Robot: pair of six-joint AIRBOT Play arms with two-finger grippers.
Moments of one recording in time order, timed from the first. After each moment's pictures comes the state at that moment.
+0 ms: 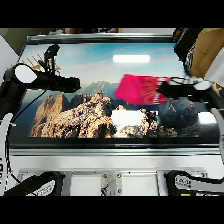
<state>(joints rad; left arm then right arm) -0.15 -1.25 1.35 1.13 -1.14 -1.50 -0.28 -1.42 1.13 -0.80 0.85 1.33</state>
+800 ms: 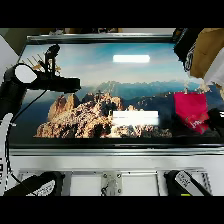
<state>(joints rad) -0.15 -1.25 1.35 1.12 -1.15 -1.50 -0.76 -1.07 0.80 -1.26 0.97 1.76</state>
